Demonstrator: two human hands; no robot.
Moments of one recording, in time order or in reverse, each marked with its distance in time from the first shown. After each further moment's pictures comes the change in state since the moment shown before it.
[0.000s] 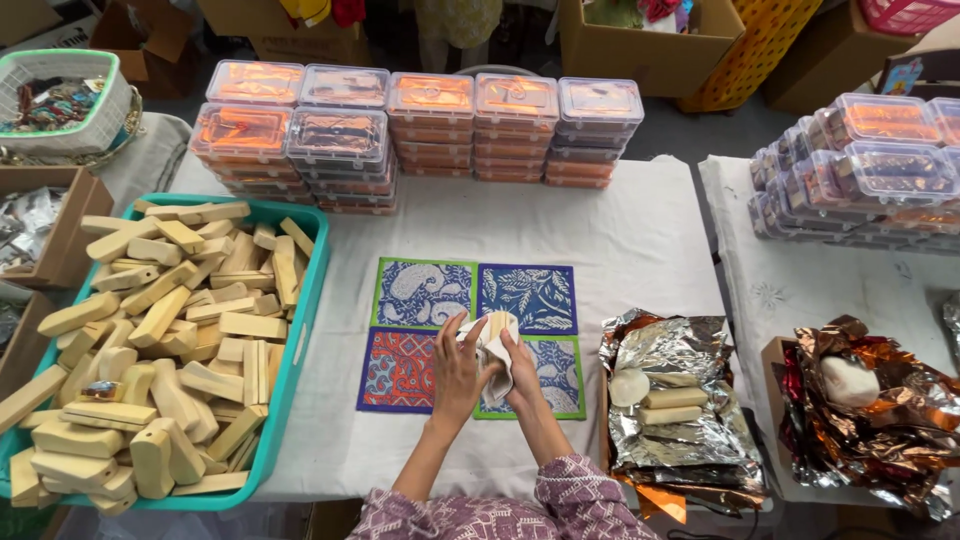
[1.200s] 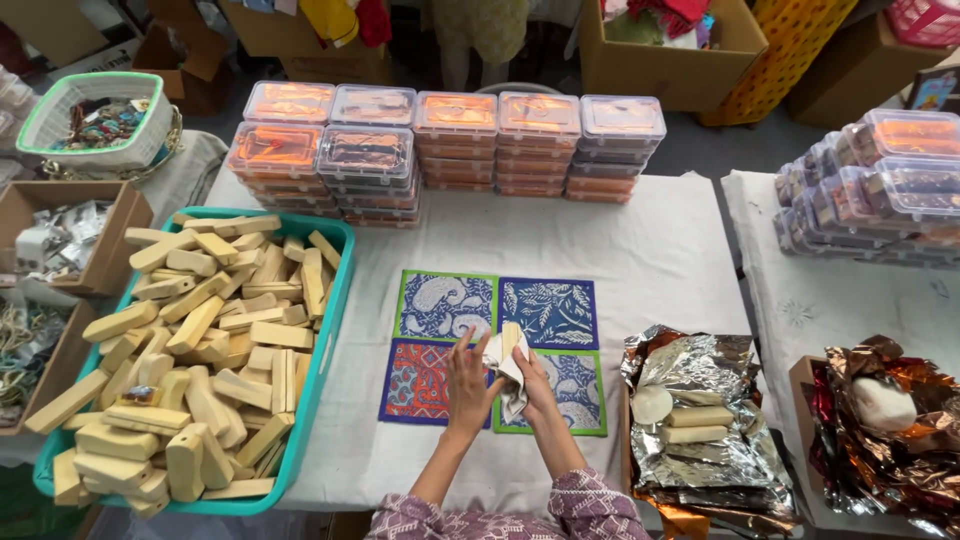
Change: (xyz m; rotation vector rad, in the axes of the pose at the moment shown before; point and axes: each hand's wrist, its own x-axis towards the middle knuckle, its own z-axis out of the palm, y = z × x) left_hand -0.011 -0.029 0.016 -0.054 -0.017 -0.113; right_hand 0.030 0.029 -0.042 -0.053 -0.036 0.015
